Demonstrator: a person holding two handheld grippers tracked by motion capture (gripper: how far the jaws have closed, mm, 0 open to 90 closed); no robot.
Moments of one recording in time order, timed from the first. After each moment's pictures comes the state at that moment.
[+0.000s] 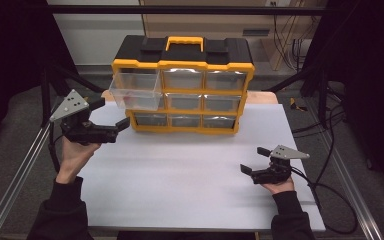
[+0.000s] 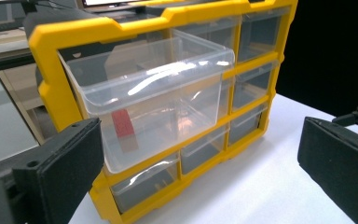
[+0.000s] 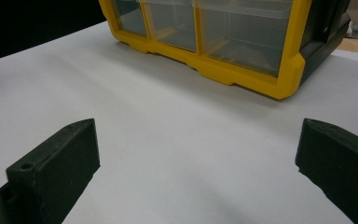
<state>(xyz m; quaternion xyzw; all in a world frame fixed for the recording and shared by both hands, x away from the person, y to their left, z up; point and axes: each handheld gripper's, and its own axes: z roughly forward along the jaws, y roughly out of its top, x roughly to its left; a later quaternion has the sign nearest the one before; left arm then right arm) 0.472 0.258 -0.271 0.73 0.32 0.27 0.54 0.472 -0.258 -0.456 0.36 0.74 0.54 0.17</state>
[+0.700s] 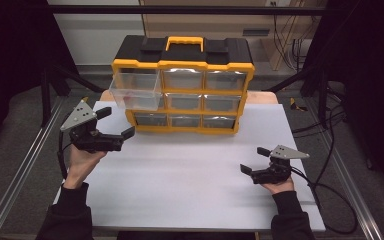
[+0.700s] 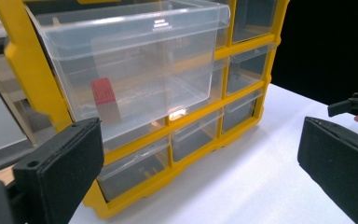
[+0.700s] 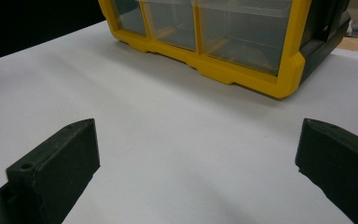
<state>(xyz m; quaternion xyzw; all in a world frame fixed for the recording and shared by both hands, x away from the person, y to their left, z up) 0.473 0.254 -0.300 0.73 0.32 0.26 0.54 0.472 -0.257 -0.457 0.36 0.74 0.54 0.17</state>
